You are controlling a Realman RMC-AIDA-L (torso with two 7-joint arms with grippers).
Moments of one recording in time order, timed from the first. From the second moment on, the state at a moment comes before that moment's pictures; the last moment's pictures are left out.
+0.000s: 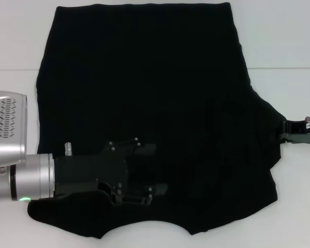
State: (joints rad) left arm -0.55 -2.16 0.62 0.63 2.06 1.66 -1.03; right arm 0.80 1.95 -0.79 -0.51 -2.56 -1.04 2.64
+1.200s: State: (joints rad) left arm -0.54 -2.16 0.58 0.63 2.06 1.67 -1.05; right arm 0.73 1.89 -0.79 -0.62 -2.56 -1.14 2.60
